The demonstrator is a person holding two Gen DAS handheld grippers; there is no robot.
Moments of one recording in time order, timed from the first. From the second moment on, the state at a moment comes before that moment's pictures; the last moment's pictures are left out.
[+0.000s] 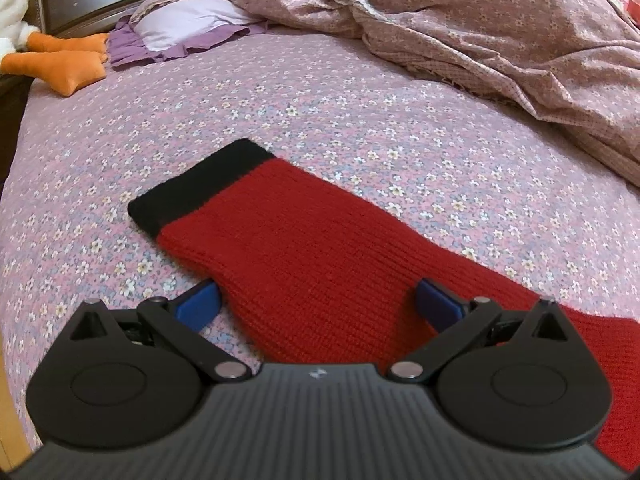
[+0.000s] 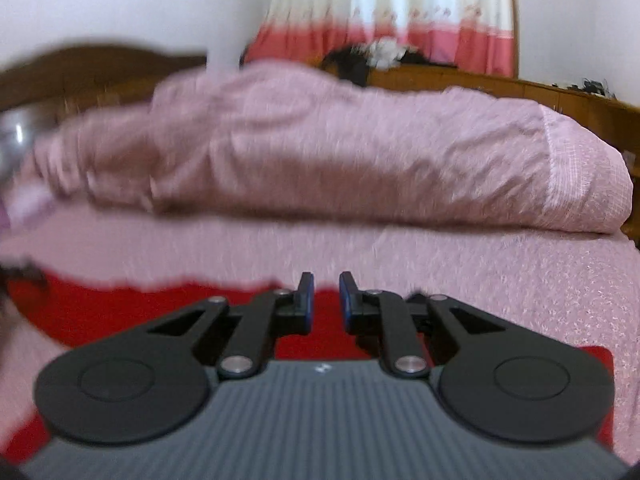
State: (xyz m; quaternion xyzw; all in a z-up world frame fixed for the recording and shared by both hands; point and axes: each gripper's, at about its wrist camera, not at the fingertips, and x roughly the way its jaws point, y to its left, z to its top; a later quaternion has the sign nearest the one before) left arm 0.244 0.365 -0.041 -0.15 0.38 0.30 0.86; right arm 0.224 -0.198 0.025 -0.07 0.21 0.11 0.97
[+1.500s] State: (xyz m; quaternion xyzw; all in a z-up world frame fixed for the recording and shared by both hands) left arm 0.245 0.377 -0.039 -0.17 0.34 0.29 0.88; right arm 0.305 -0.210 -0.007 -0.08 0.33 0.02 0.94
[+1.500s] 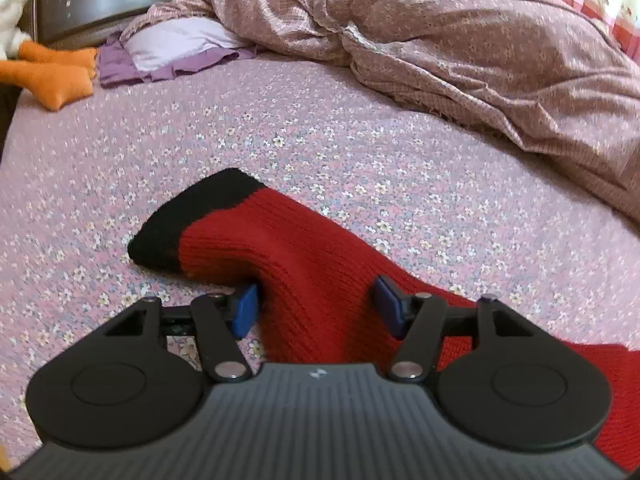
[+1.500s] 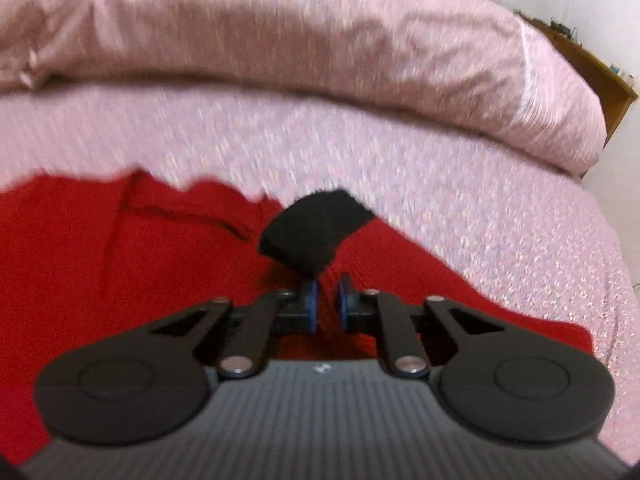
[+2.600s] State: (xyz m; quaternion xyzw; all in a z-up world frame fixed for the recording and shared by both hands) left arm 0.238 0.383 -0.048 -0.21 0.32 0.30 0.87; right arm 0.178 -0.055 -0.061 -0.11 0.32 0.30 0.89
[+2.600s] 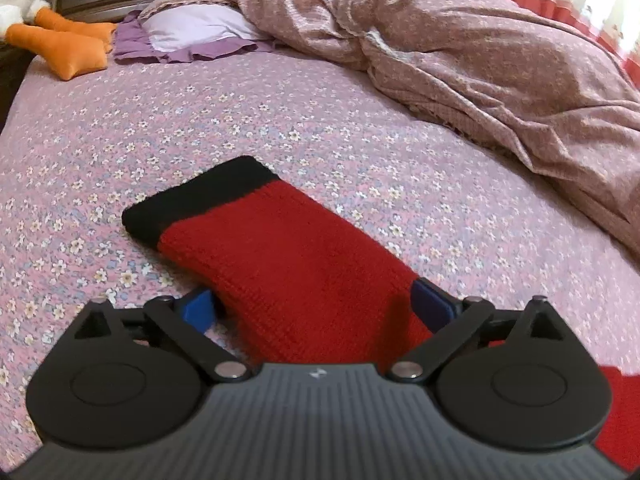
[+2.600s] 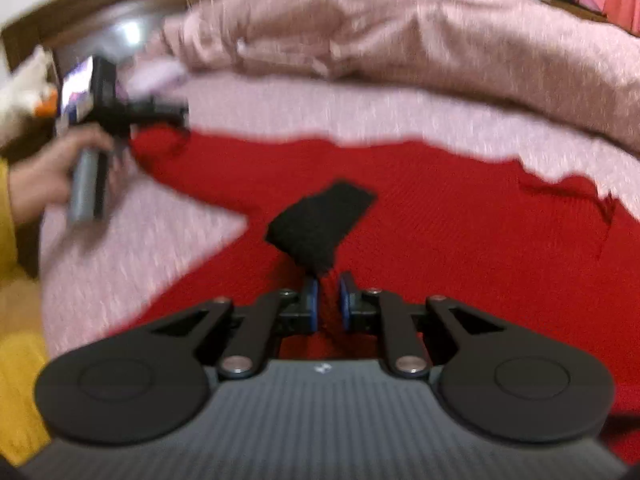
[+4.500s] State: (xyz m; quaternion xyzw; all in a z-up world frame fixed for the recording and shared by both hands) left arm 0.227 0.357 -0.032 -0.13 0.30 0.26 0.91; right arm 0.070 -0.191 -0.039 0.15 0.33 0.03 0.93
